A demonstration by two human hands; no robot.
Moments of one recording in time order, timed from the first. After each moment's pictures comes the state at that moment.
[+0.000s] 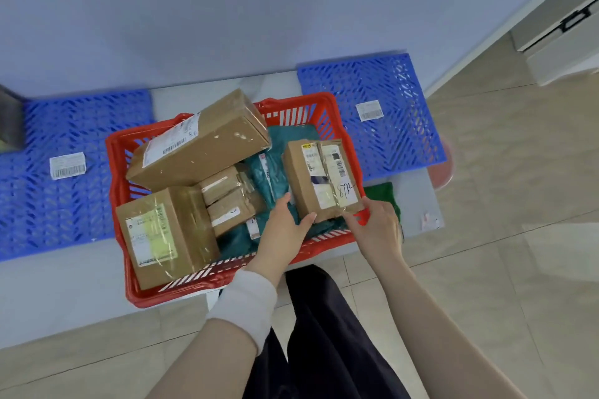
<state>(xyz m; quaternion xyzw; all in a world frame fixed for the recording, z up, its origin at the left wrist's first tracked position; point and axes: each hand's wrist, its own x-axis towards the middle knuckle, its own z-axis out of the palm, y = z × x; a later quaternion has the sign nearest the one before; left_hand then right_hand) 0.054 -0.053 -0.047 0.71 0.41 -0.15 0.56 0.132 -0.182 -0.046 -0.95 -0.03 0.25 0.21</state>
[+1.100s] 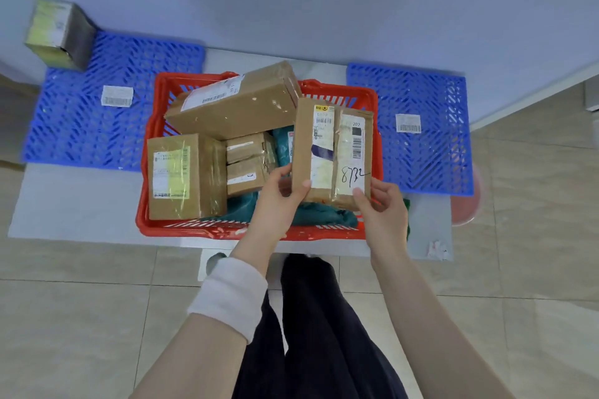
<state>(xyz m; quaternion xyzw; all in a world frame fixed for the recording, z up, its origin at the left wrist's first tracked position) 0.031 -0.059 -0.019 0.58 0.50 0.05 0.64 0.129 -0.170 -0.011 -0.83 -0.01 0.28 0.48</state>
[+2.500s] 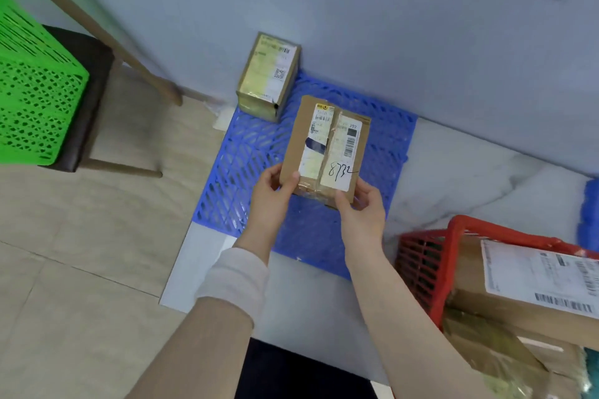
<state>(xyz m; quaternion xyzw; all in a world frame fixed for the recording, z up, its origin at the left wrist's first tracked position) -0.186 0.402 -0.177 0.39 0.63 0.19 0.65 -0.092 0.334 -0.156 -0.78 -0.01 0.40 0.48</state>
